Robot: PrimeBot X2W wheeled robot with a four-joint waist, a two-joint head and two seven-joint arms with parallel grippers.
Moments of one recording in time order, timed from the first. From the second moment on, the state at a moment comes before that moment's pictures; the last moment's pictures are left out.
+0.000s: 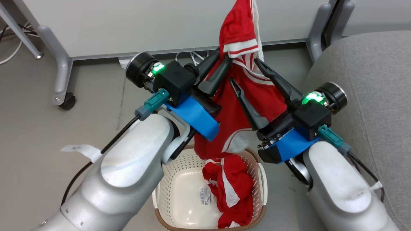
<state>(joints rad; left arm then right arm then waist) -0.82 0.17 -0.76 0.34 -0.48 -0.11 -0.19 -0.57 -0.14 0.42 0.25 0.09 0.13 -0.26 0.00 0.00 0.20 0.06</state>
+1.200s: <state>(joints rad) -0.82 0.15 -0.82 0.33 -0.48 -0.10 -0.20 -0.65 -0.09 0.46 0.43 0.14 0.13 -0.26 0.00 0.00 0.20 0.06</state>
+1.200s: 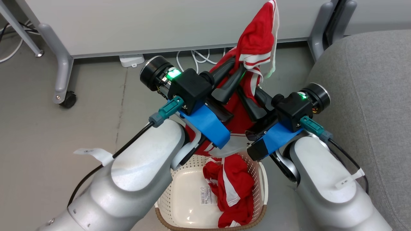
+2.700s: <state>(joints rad) -0.77 0.21 -0.87 0.27 -0.46 -0.05 -0.21 -0.51 -0.11 0.22 0.30 0.14 0.13 -0.26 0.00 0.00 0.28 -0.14</state>
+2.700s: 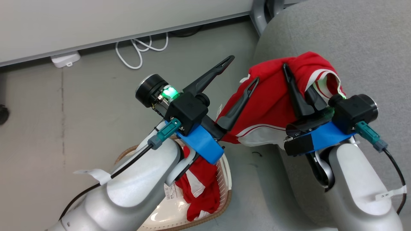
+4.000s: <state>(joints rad) -0.81 0.25 -0.90 0.24 -0.40 -0.02 -0.24 -0.73 -0.20 -0.10 0.10 0.11 0.13 -0.26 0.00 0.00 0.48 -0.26</state>
